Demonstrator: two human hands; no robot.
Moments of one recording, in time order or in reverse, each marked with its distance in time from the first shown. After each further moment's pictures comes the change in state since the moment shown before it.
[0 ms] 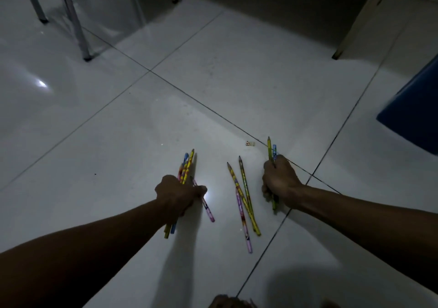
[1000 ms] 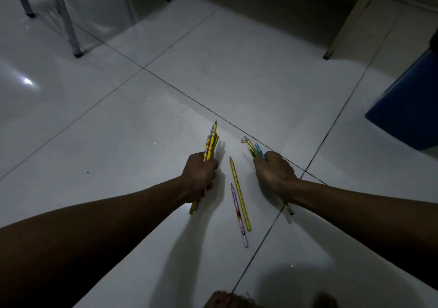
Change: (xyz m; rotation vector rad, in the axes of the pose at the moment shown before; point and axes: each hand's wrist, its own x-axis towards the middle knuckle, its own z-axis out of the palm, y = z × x) left_hand -0.012 0.046 0.029 -0.245 -0.305 0.259; right_hand 0.003 -0.005 -0.001 -0.406 0.085 -0.018
